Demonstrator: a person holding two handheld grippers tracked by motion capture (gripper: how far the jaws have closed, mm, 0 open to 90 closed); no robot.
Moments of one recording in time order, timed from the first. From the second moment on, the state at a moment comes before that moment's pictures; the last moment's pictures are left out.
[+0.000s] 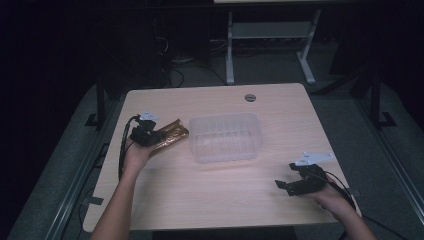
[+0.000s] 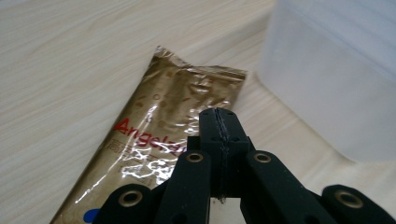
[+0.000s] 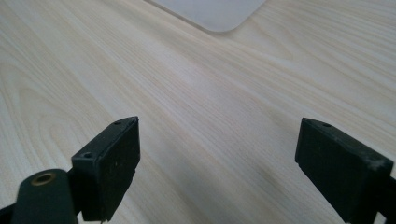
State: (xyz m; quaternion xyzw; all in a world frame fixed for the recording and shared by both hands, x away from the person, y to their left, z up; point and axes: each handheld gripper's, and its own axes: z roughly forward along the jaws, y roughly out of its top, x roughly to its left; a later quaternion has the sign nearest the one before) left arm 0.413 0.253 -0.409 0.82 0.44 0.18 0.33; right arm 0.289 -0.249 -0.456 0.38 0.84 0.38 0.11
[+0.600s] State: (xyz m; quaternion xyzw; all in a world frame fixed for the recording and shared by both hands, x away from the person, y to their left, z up) left arm 0.434 0.262 -0.441 0.82 0.47 0.18 0.27; right arm 0.288 -0.251 -0.457 0.38 0.84 0.38 0.11
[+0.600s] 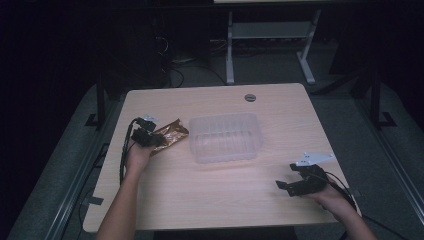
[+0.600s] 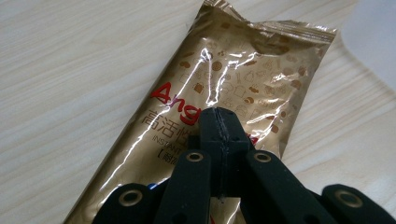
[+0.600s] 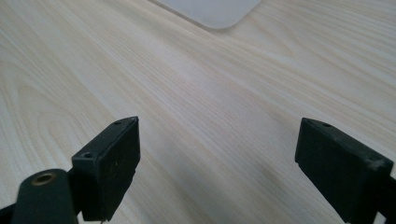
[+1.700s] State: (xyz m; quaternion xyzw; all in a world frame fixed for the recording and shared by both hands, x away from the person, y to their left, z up) left arm 0.417 0.279 -0.448 0.84 0.47 0.11 0.25; right arm 0.287 -0.251 -0.457 0.39 0.84 0.37 0.11
